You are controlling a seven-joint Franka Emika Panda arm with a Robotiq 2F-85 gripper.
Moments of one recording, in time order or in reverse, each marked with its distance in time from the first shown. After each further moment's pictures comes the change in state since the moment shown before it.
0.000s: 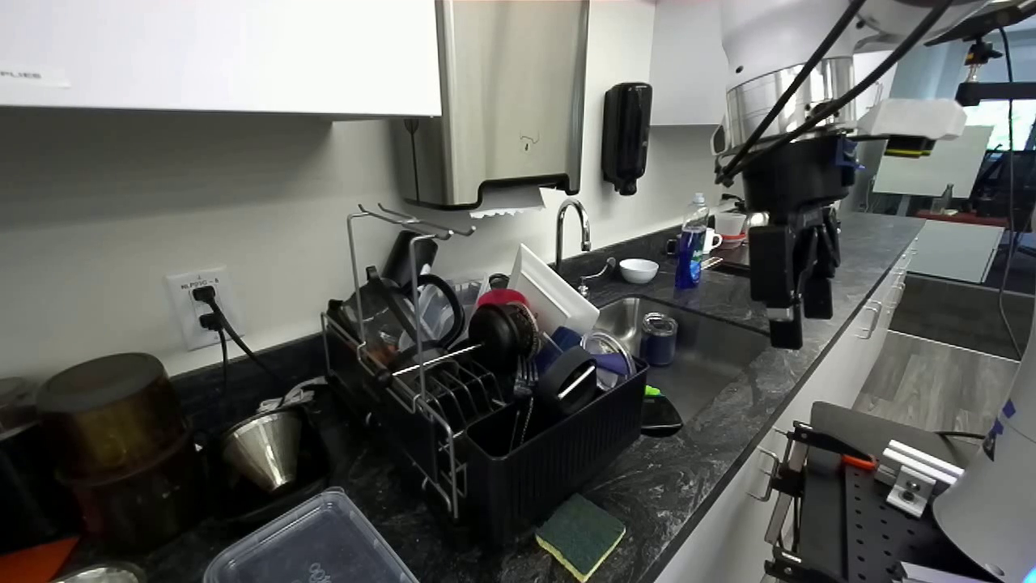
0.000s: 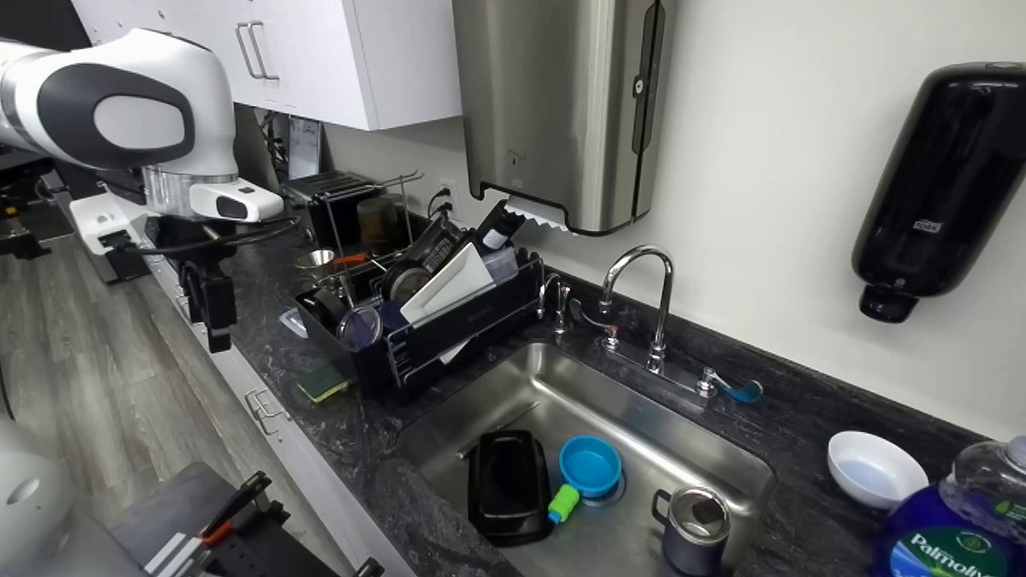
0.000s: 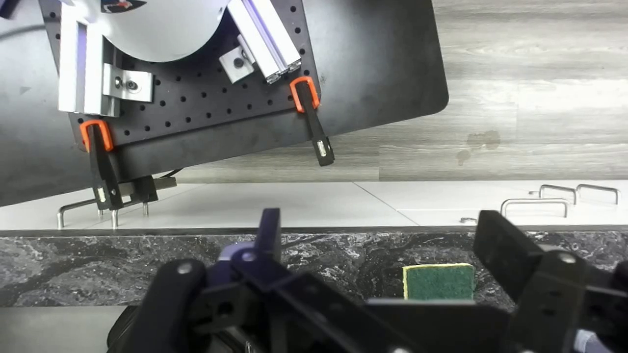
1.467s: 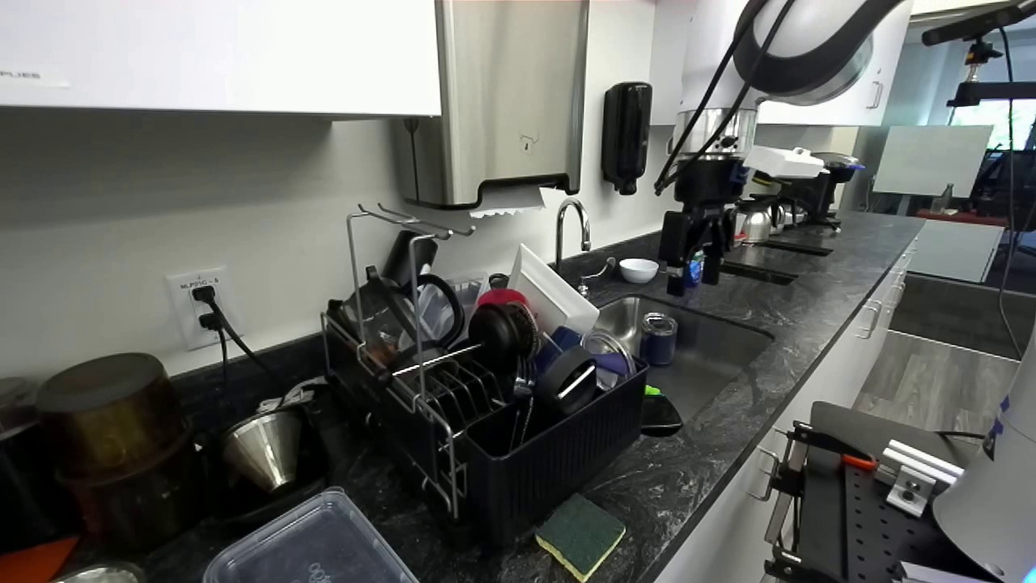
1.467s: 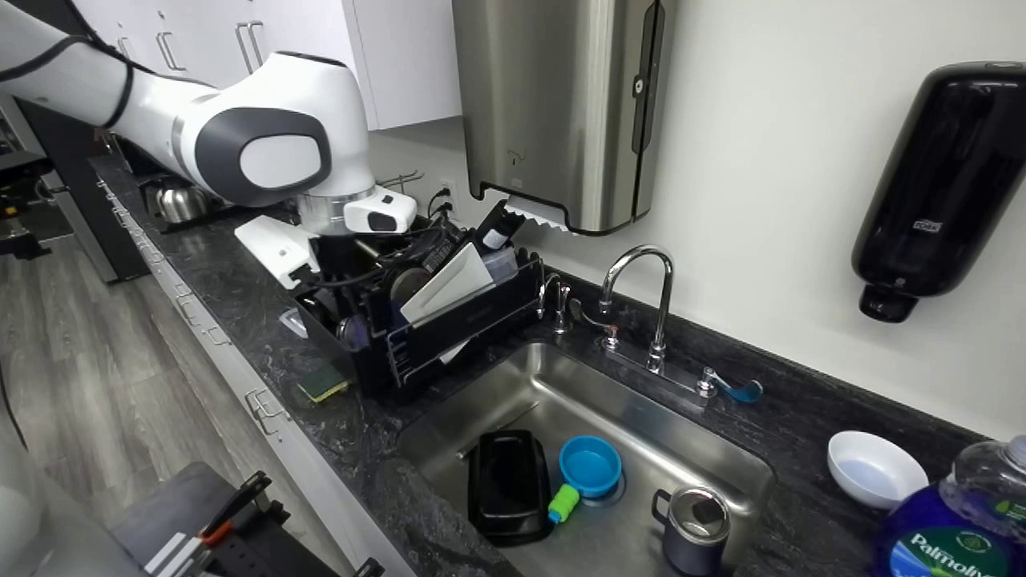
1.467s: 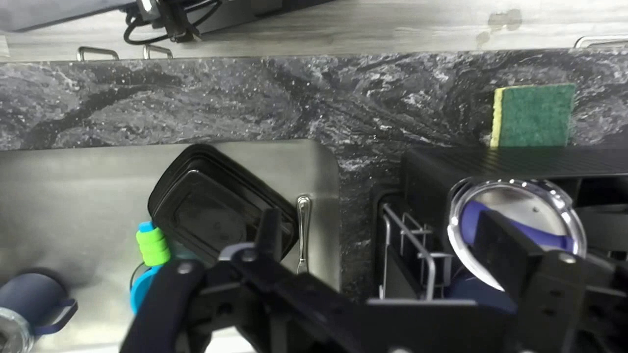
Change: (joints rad) arm -0.181 0.228 -0.233 0.049 -0.196 0.365 -0.277
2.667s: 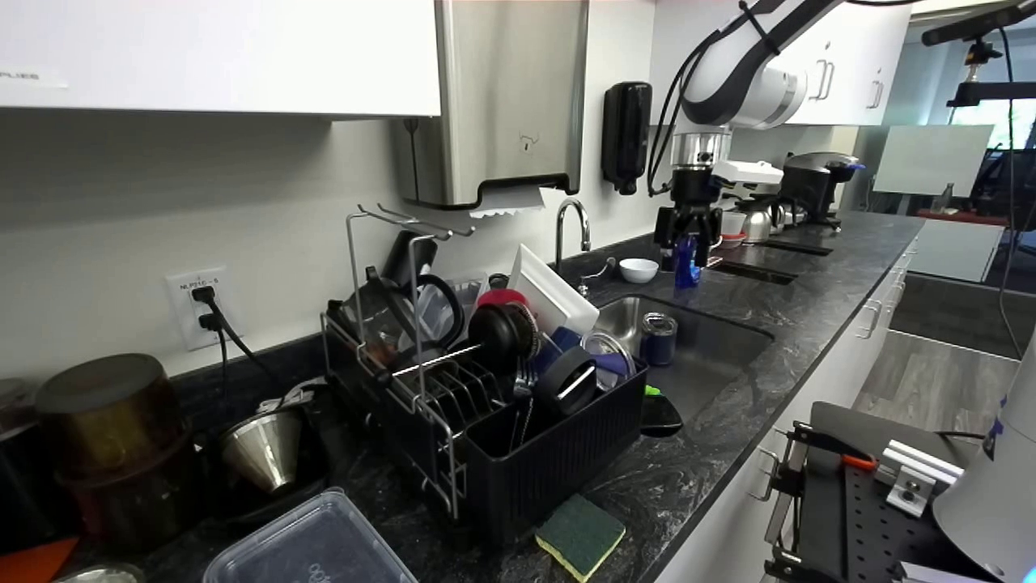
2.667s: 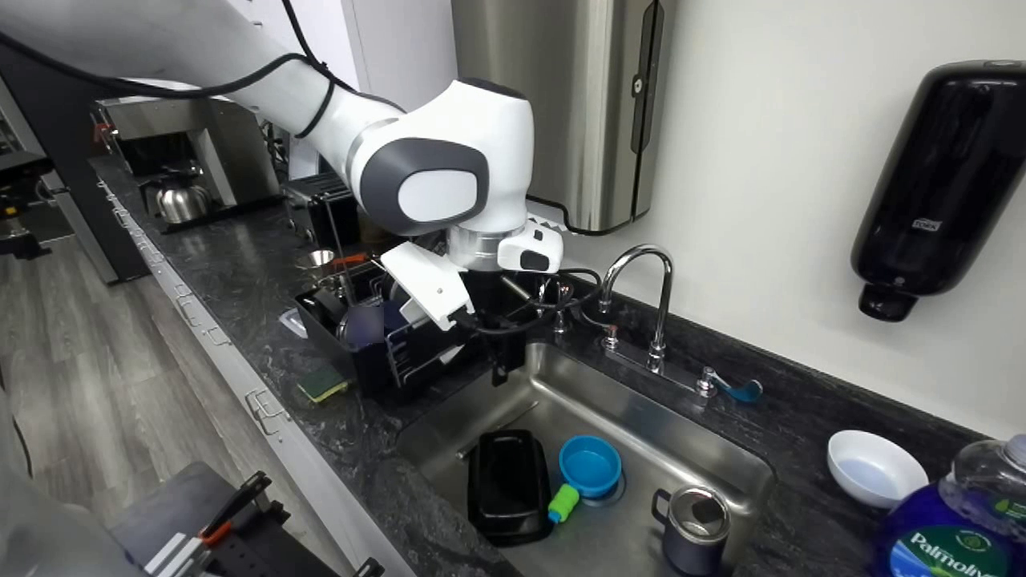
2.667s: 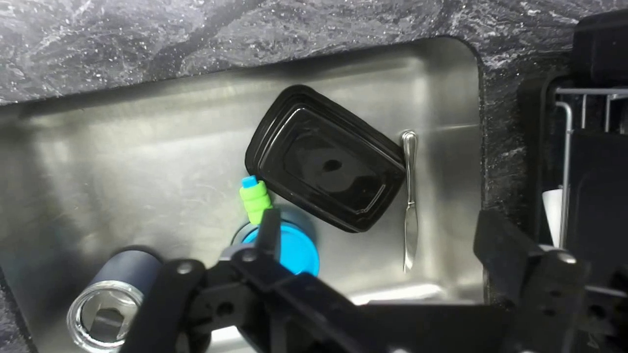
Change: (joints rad) arm -0.142 0.337 -0.238 0.260 -0.026 0.036 -0.241
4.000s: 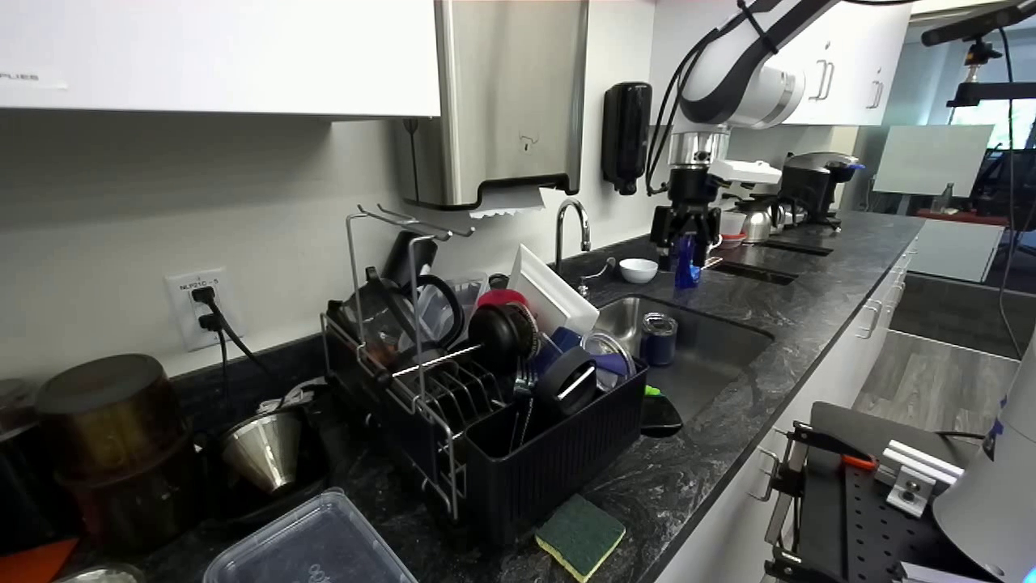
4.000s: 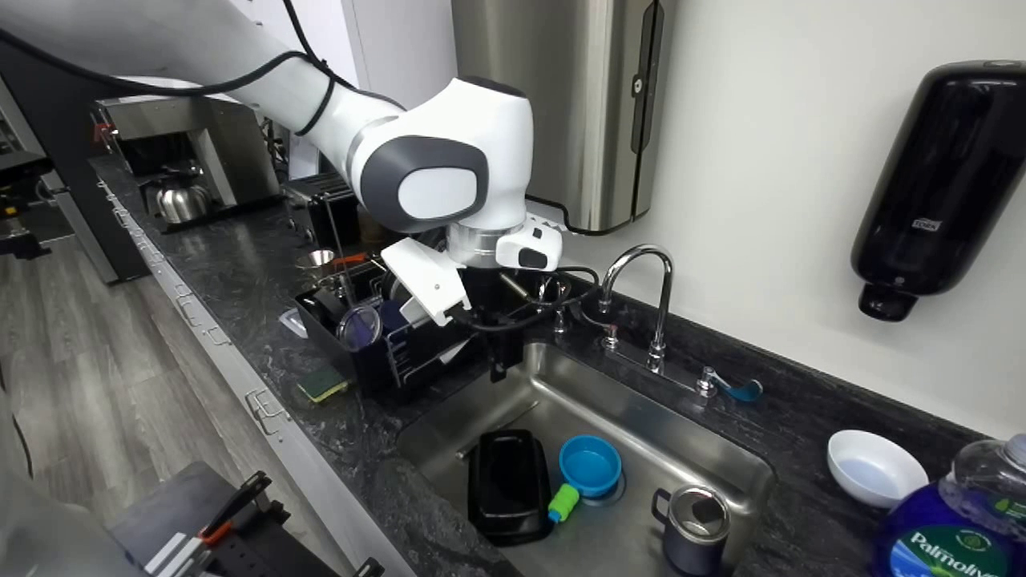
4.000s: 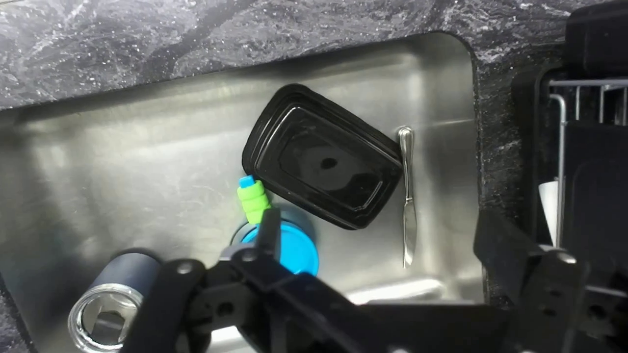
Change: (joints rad) arm 0.001 0.003 0.007 0.007 0.013 0.000 0.031
